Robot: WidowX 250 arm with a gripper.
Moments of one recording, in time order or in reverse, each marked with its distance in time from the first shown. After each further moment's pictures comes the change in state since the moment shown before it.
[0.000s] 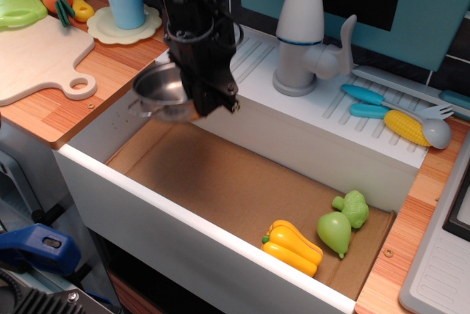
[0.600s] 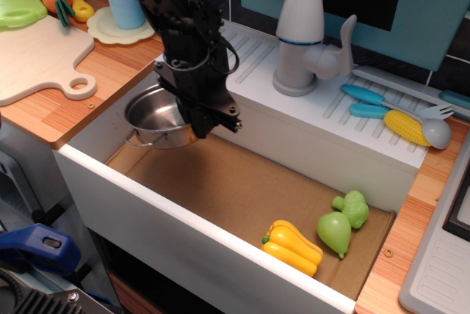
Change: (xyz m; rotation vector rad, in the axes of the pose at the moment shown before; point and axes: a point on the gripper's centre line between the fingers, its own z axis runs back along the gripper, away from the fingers) arm -0.002 -0.010 -0.021 -0.006 -0.054 0.121
